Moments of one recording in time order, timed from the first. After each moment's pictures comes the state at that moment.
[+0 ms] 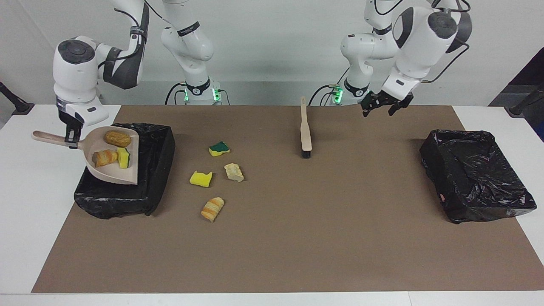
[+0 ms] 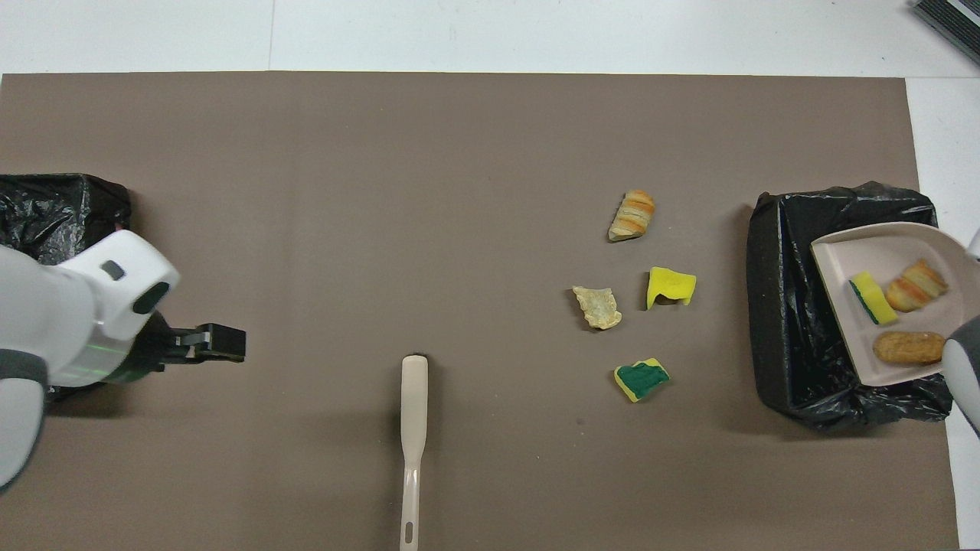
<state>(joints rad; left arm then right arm) -0.02 -0.25 -0.11 -2.01 -0.11 1.69 -0.15 -0.47 -0.04 0.21 -2.04 -0.61 2.18 -1.74</state>
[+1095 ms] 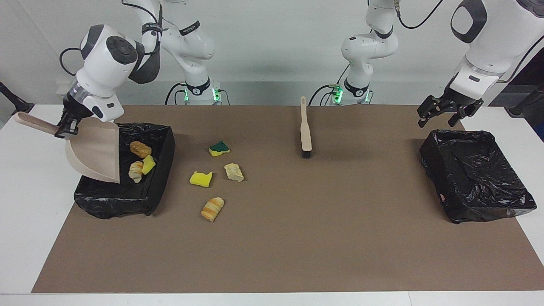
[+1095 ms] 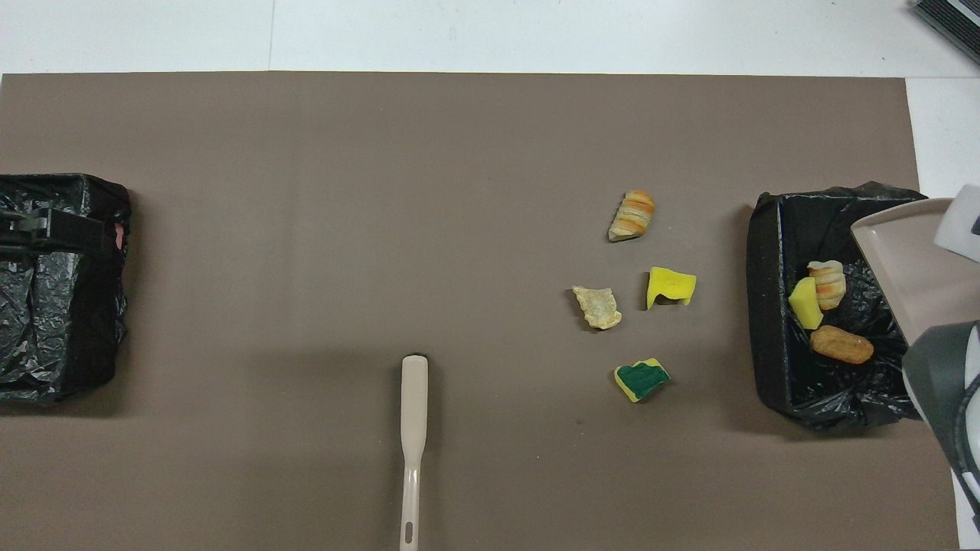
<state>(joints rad) 0.12 -0.01 -0.14 -1.63 -0.02 1.62 0.02 -0.35 -0.09 0.21 -1.97 -0.93 2.03 -1.61</state>
